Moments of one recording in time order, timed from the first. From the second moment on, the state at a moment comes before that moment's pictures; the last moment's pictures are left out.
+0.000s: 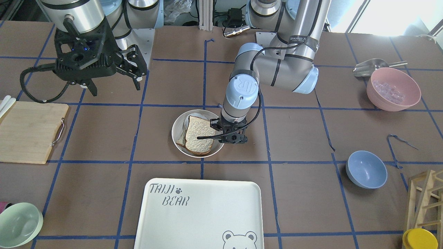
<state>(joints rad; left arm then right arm) -1.85 -1.94 -1.93 -0.98 1.47 -0.28 1.66 -1.48 1.38 -1.52 -1.55 -0.09</state>
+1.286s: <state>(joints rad) -1.71 -1.91 -1.74 -0.97 1.34 -0.29 1.66 -1.48 1.38 -1.52 -1.54 -0.09</state>
